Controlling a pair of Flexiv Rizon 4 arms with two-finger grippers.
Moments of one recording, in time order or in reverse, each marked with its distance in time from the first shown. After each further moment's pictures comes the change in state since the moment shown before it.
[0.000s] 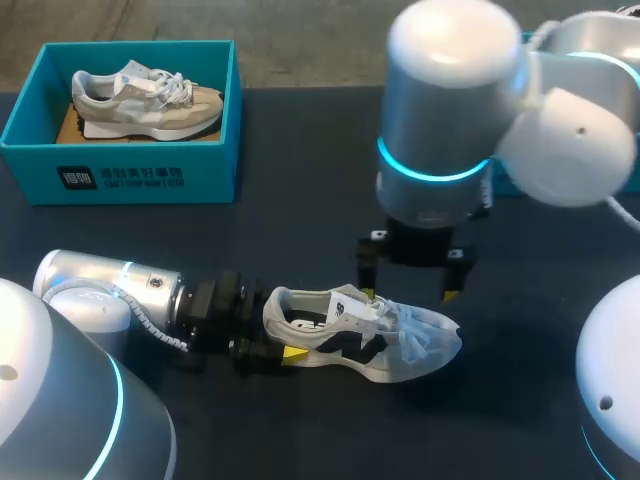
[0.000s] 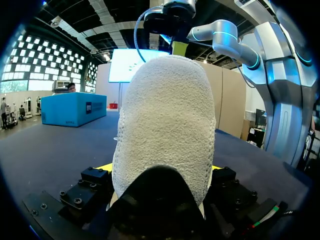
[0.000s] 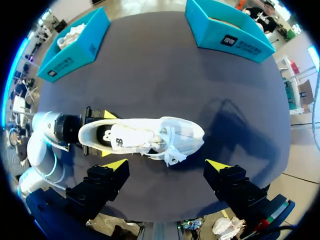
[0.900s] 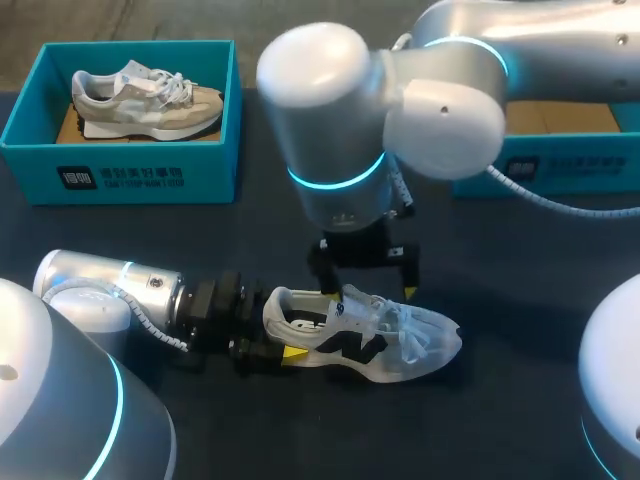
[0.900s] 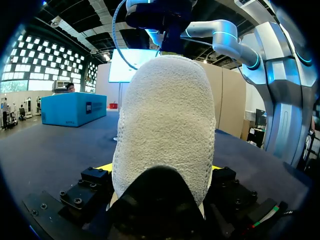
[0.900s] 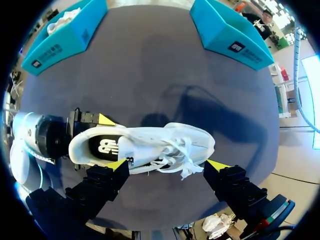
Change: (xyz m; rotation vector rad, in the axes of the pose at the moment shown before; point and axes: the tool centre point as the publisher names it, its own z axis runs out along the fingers) left arm 0.000 0.000 0.000 0.000 0.000 0.000; right arm 0.040 0.018 0.036 0.025 -0.167 -0.024
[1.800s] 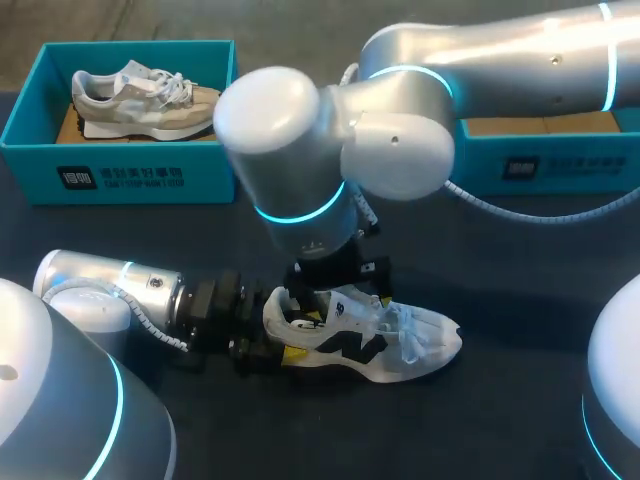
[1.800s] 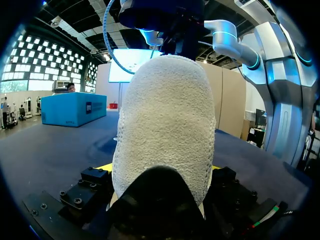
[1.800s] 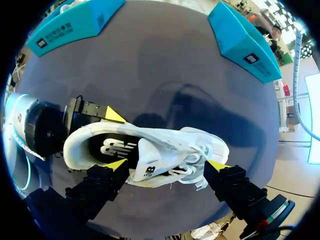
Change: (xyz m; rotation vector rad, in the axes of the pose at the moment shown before) left arm 0.000 0.000 0.000 0.000 0.000 0.000; right arm 0.030 0.001 0.030 -0.039 -0.054 -0.106
